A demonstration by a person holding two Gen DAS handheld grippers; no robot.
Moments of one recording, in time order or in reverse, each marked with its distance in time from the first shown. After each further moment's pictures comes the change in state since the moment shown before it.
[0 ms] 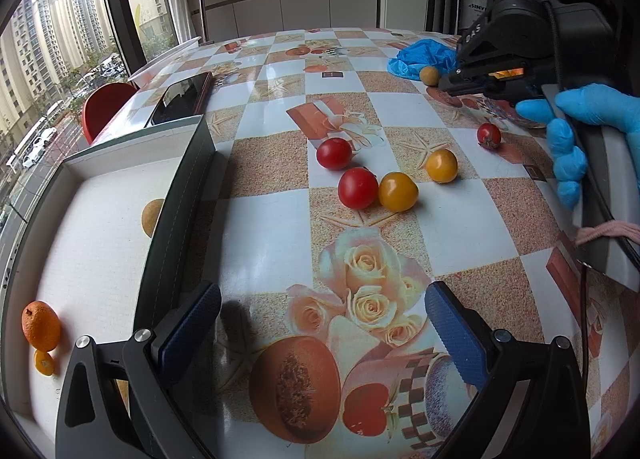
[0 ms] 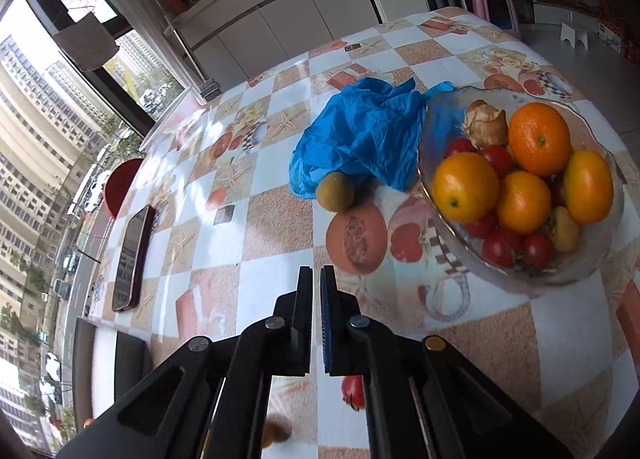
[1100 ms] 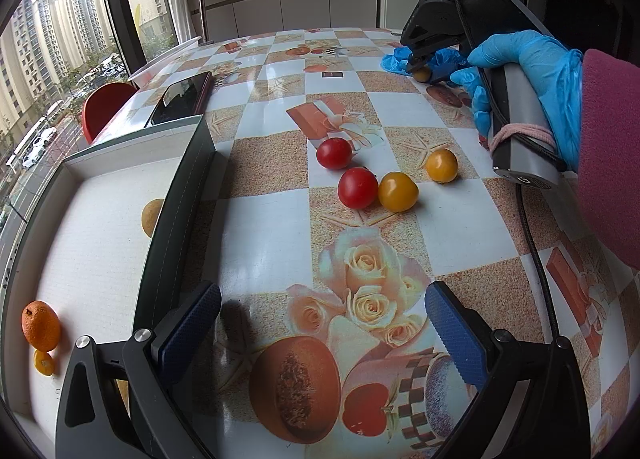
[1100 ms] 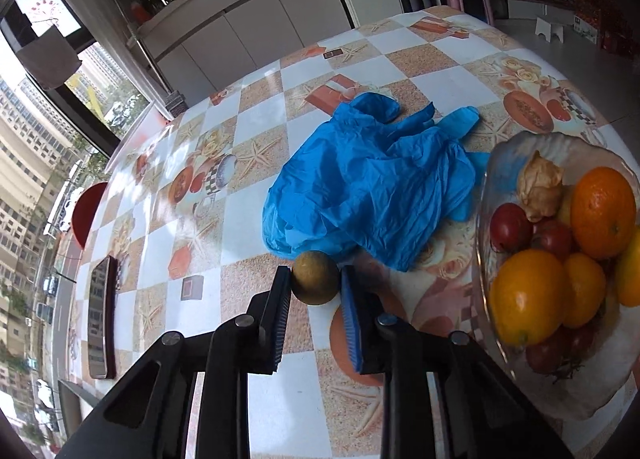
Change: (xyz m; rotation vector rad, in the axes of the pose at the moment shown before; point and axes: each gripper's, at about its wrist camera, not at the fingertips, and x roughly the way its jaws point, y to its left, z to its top) left arm 0.000 0.000 0.000 0.000 0.001 0.000; right arm 0.059 0.008 0.052 0.076 -0.001 -0.082
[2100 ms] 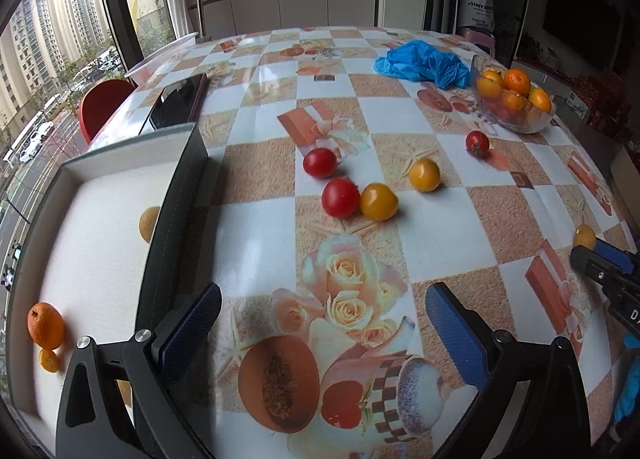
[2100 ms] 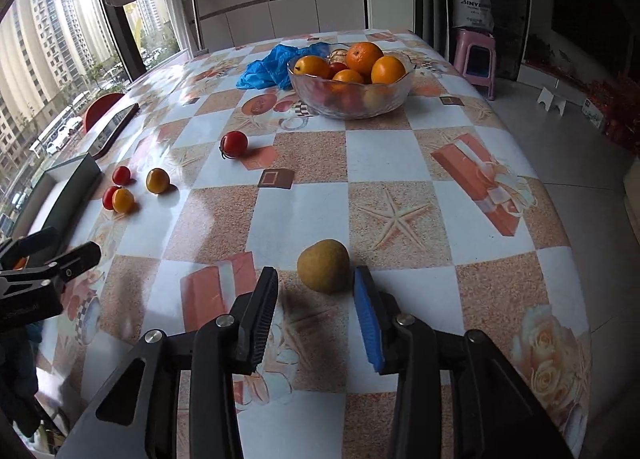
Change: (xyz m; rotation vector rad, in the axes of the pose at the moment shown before) left arm -0.015 -0.011 0.012 0.004 -0.003 -0.016; right arm -0.144 -0.096 -0.168 -0.303 -0.065 -0.163
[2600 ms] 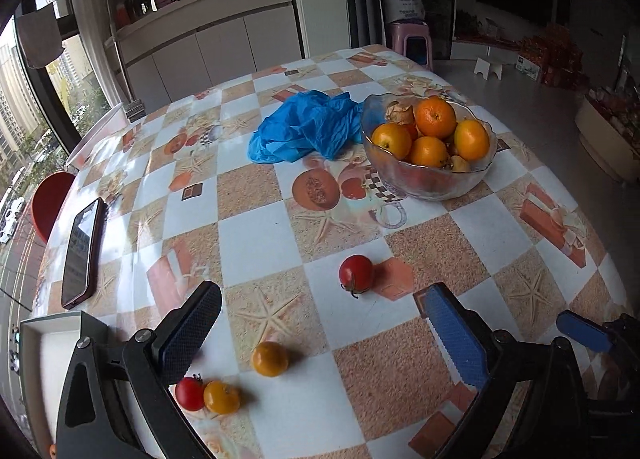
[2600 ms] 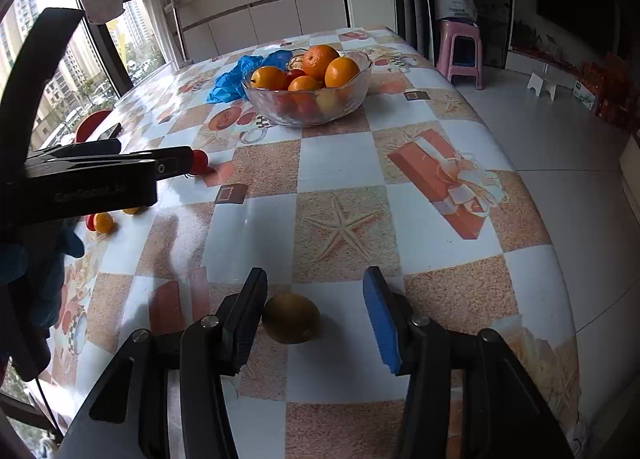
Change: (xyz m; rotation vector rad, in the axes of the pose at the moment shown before) left arm 0.037 -0.111 0.094 0.237 -0.027 -0.081; right arm -0.006 -0.038 0.001 0.067 -0.003 0.010
